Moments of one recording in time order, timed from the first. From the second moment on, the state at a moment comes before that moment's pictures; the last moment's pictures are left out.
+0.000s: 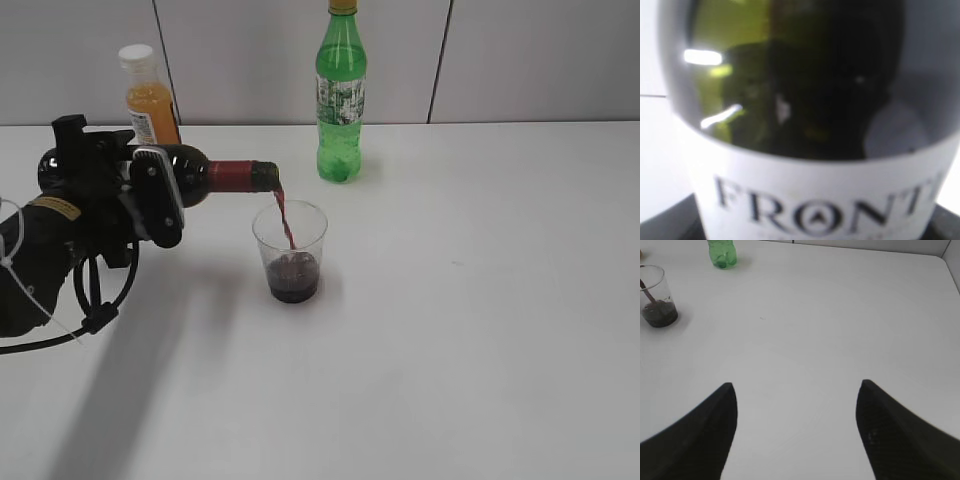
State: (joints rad) left arm -0.47 1.87 -0.63 -0.57 -0.97 1.66; right arm 0.06 0.00 -0.51 0.12 1.04 -0.14
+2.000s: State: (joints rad) left arm -0.31 2.22 -1.23 0.30 -0.83 -0.18; right arm 0.06 0.00 -0.51 0.12 1.04 -0.14
